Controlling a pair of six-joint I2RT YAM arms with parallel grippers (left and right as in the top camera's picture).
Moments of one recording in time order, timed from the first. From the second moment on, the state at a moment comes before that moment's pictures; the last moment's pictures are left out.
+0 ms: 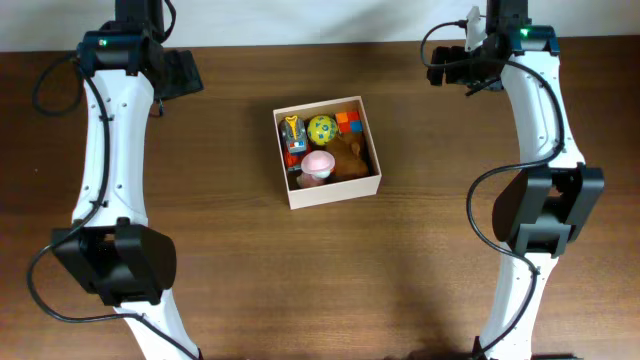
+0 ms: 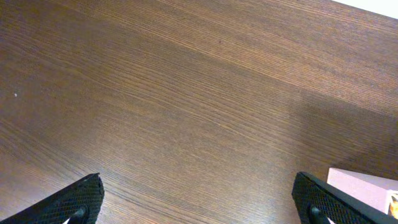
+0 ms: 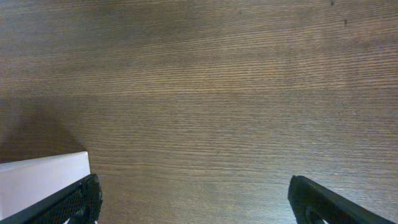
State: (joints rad) left arm 0.01 2.07 2.22 -1.24 -0.23 -0.29; right arm -0.06 2.32 2.28 -1.05 -0.20 0.03
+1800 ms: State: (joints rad) left arm 0.01 2.07 2.22 -1.24 -0.23 -0.29; right arm -0.06 1.59 2.30 -0.93 -0.17 -0.26
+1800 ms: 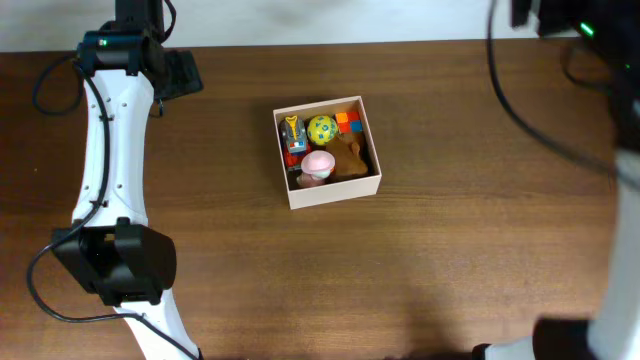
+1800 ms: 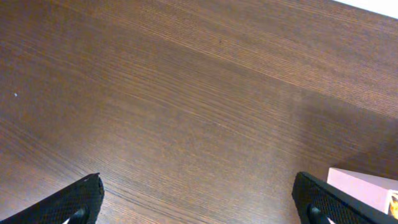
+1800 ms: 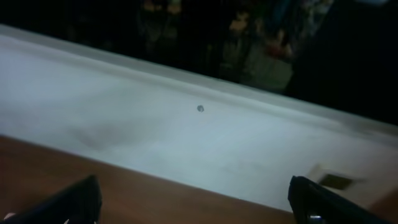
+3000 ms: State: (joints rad) left arm 0.01 2.07 2.22 -1.24 -0.23 -0.29; right arm -0.06 0.23 0.45 -0.21 -0.15 -0.31
